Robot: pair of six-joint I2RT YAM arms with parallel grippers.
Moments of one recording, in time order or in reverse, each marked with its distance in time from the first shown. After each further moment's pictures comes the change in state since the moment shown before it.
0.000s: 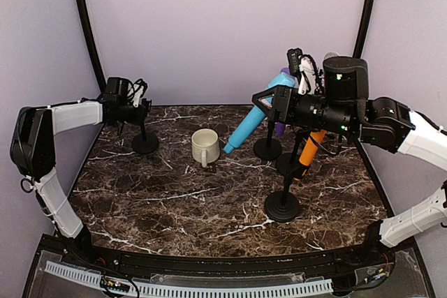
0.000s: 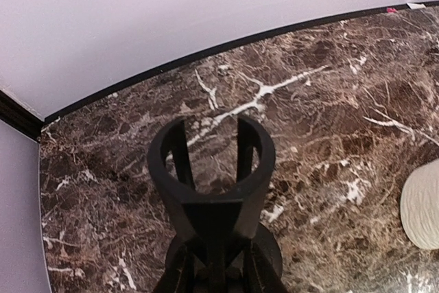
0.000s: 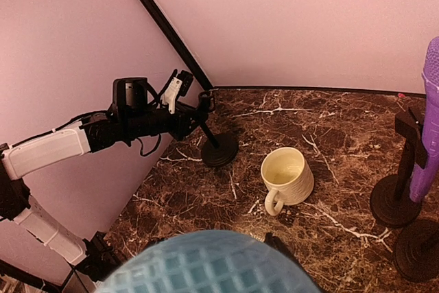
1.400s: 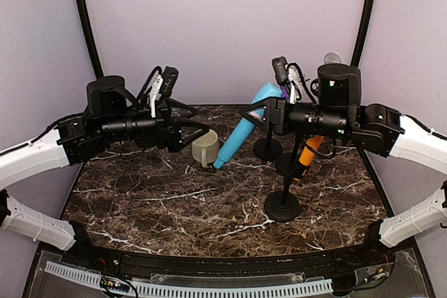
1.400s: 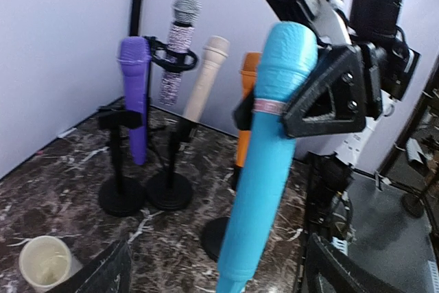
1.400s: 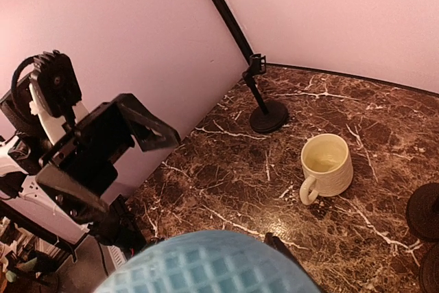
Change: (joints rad) left arm -0.615 -0.571 -0.202 0.156 0.356 -0.320; right arm -0.036 0.011 -0.077 0.105 -0.259 -0.068
